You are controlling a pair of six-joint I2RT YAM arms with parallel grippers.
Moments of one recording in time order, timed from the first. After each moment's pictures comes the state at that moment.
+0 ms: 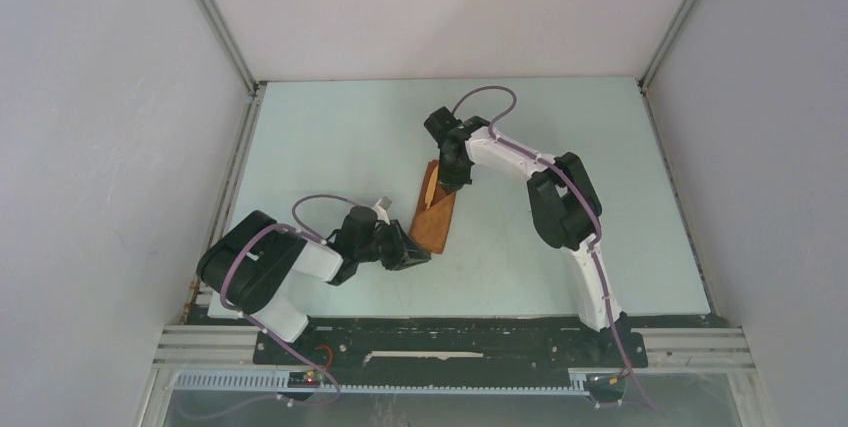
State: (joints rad) left arm -0.56 1.58 0.31 0.62 0.46 -1.07; right arm 0.65 2.24 1.86 -0.87 0.11 0.72
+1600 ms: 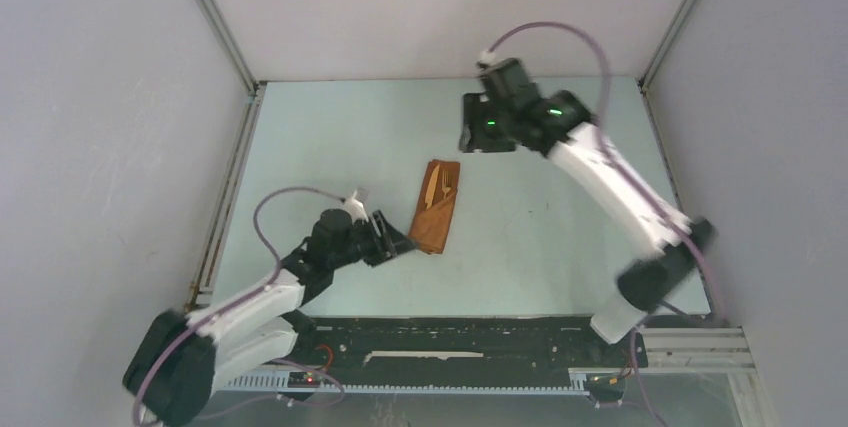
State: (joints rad) left arm -0.56 1.09 0.23 0.31 0.37 -1.02; right arm 0.66 1.78 1.90 -1.01 0.10 0.54
